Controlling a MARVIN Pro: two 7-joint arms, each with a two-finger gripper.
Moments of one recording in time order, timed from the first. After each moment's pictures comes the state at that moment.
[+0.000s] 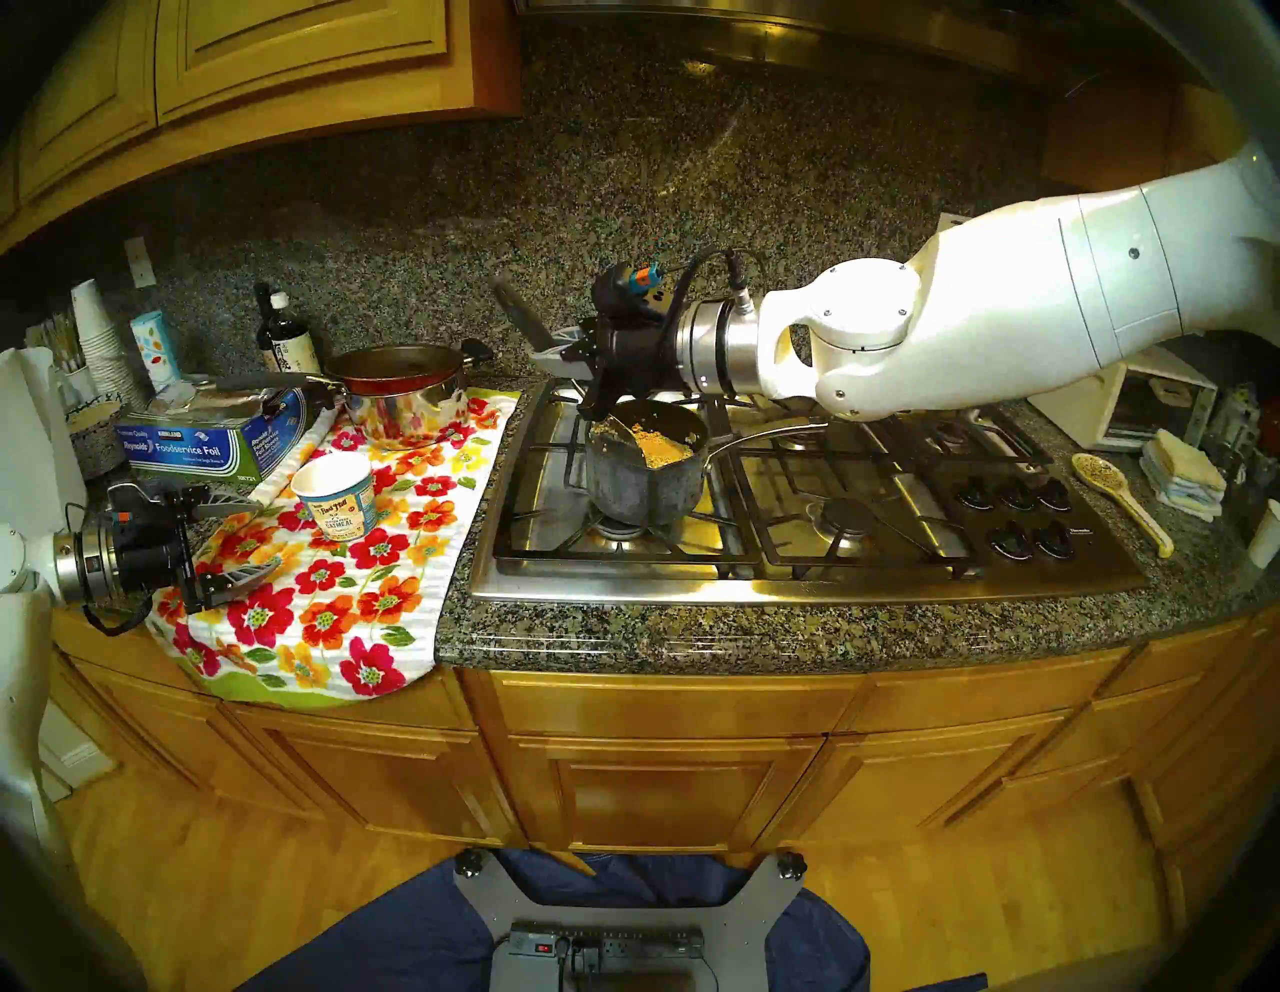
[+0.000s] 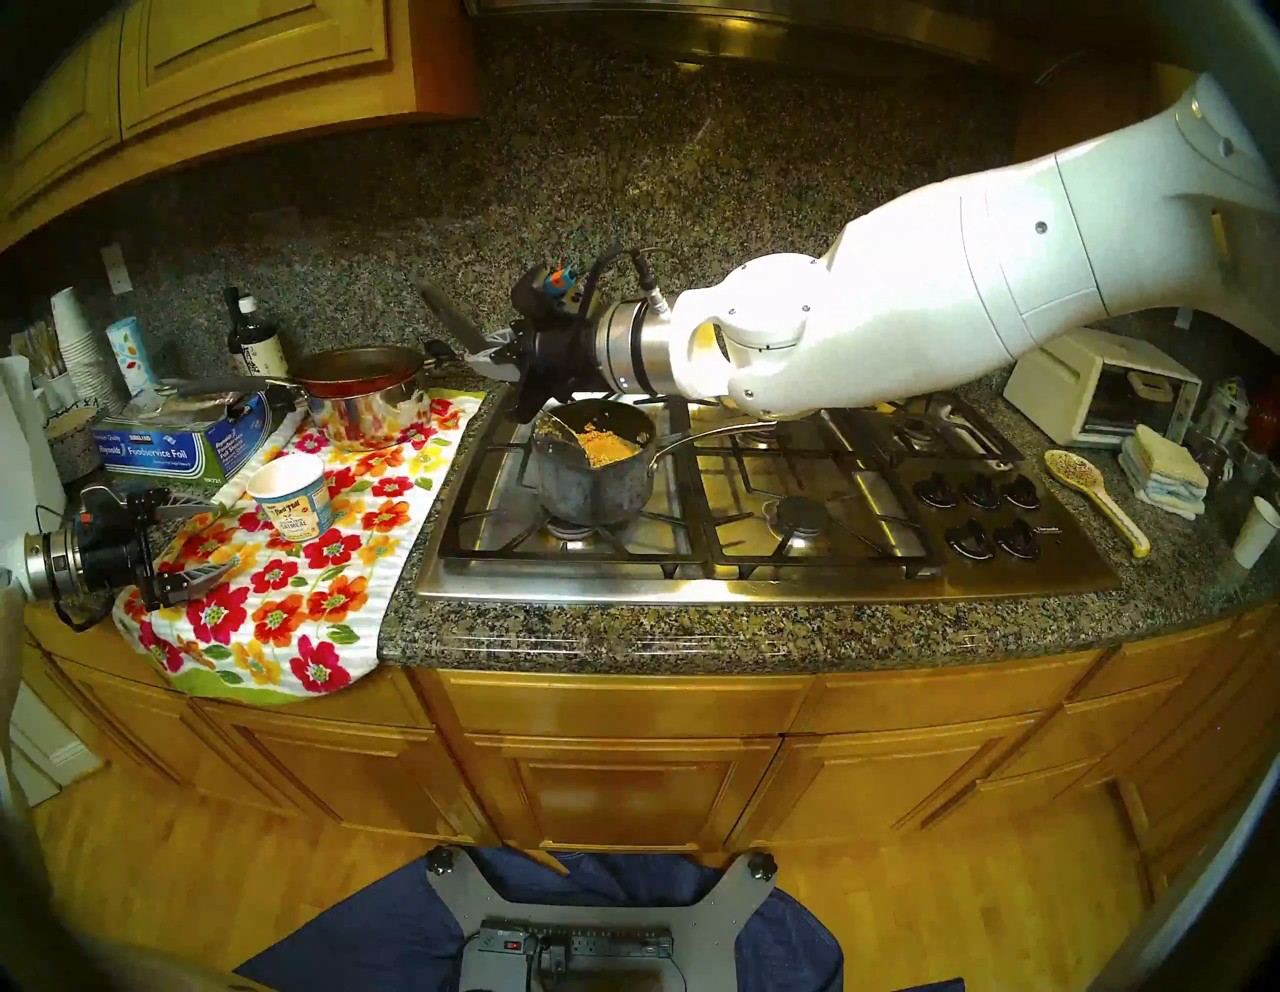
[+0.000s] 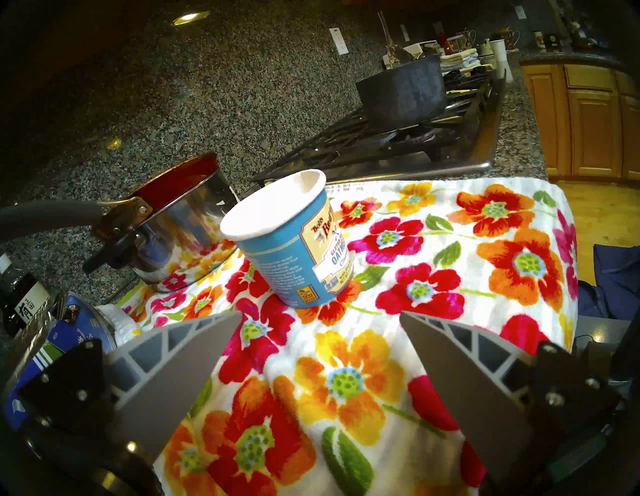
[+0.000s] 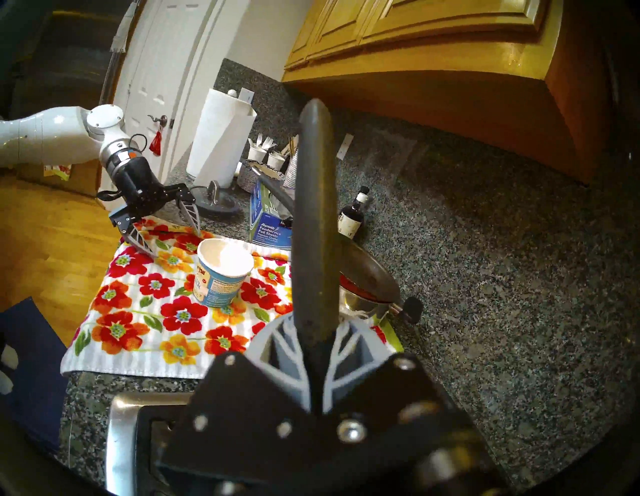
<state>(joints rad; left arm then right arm) 1.48 -0.66 -2.06 -1.06 -0.33 -0.33 -1.49 0.71 -1.16 -1.03 -1.71 1.68 -0.56 0.13</state>
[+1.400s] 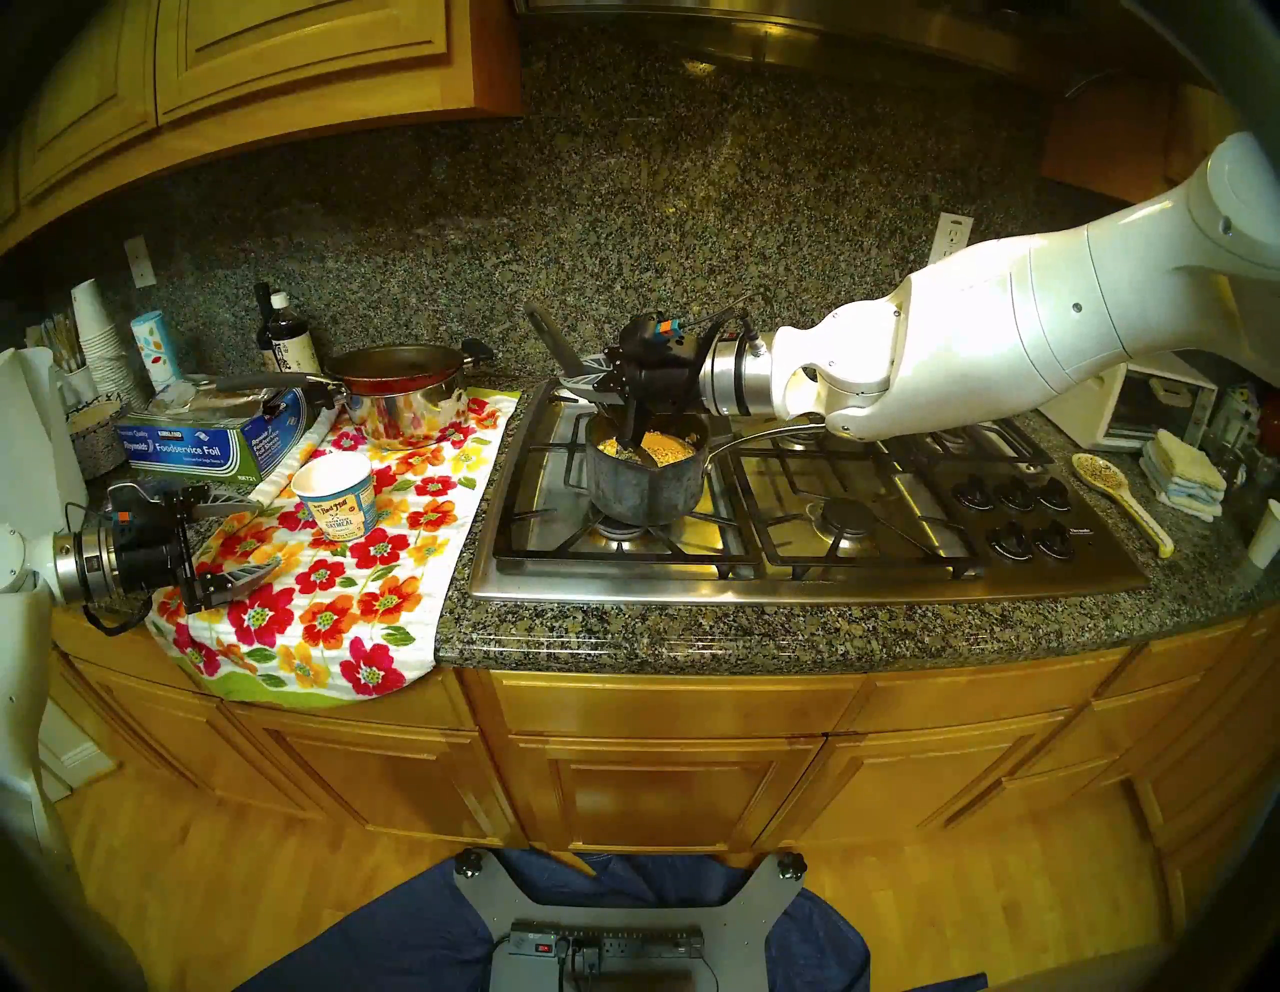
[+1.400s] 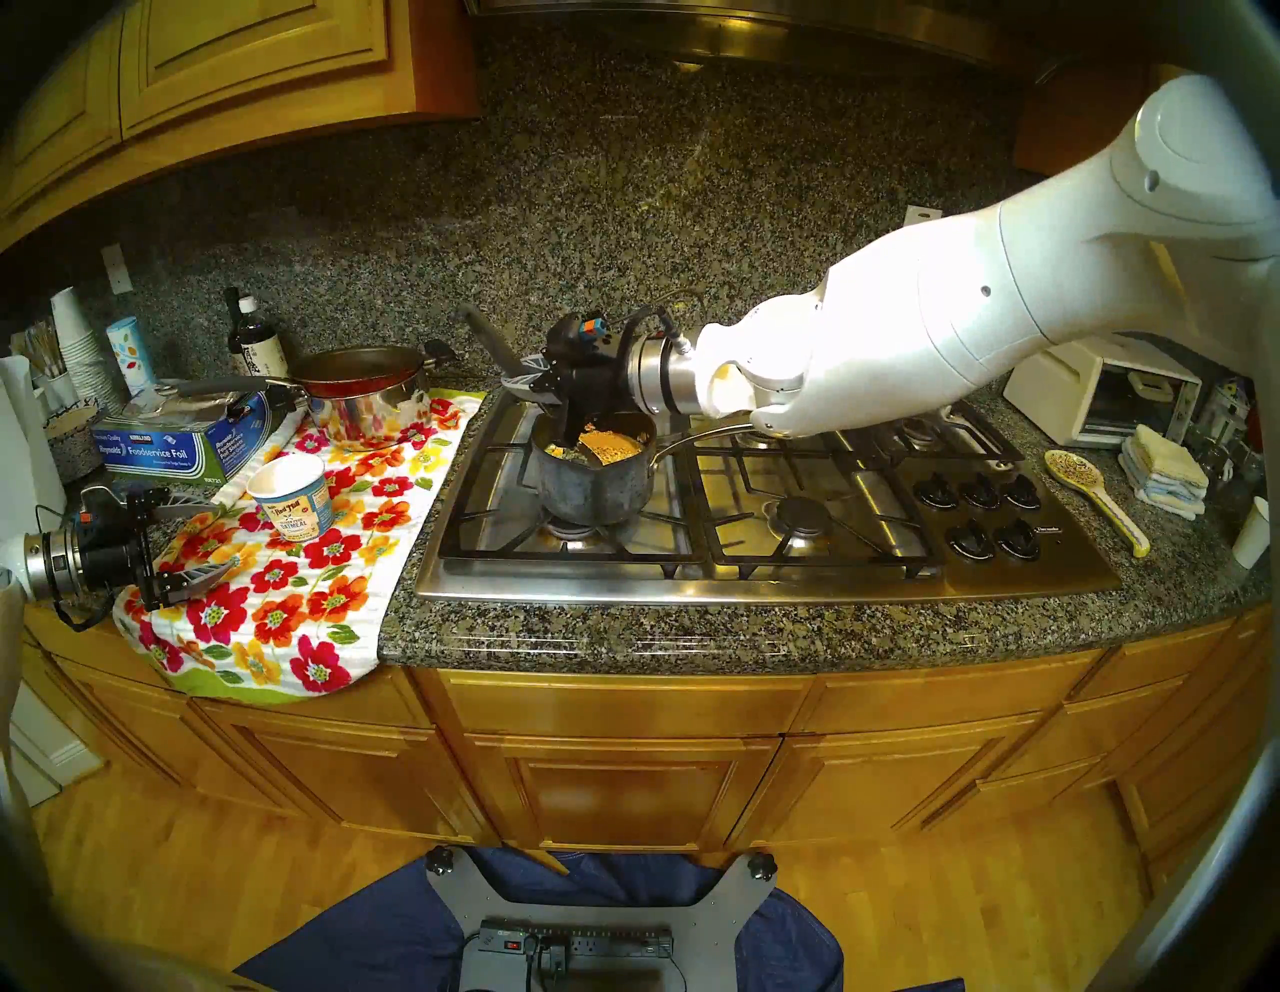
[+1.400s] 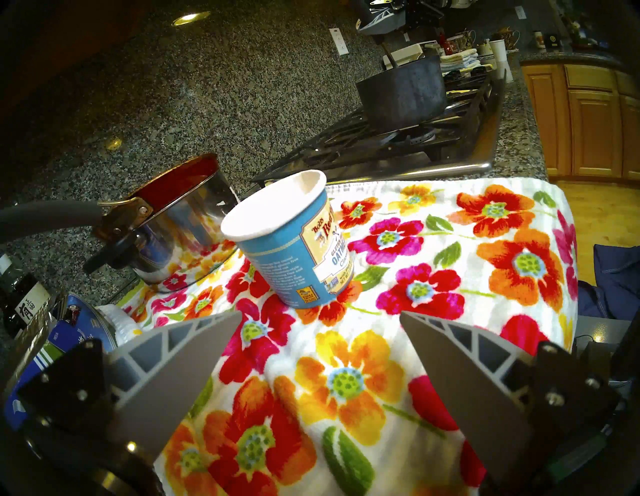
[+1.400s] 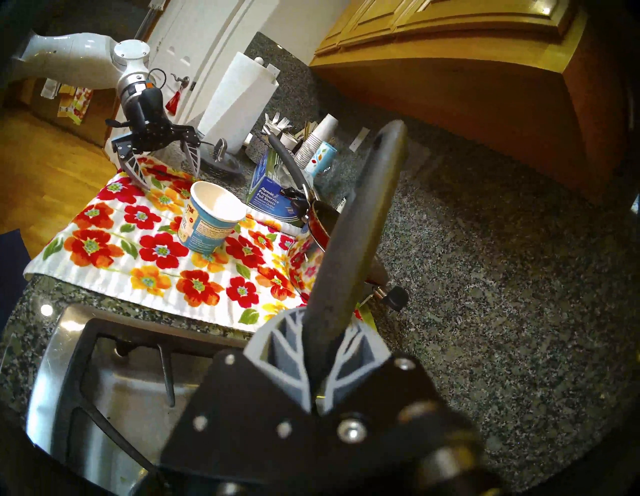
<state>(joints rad) 1.48 -0.66 -2.06 -1.06 -0.34 -0.33 -1.49 0.60 -1.23 -1.12 -1.51 1.50 -0.70 0.11</state>
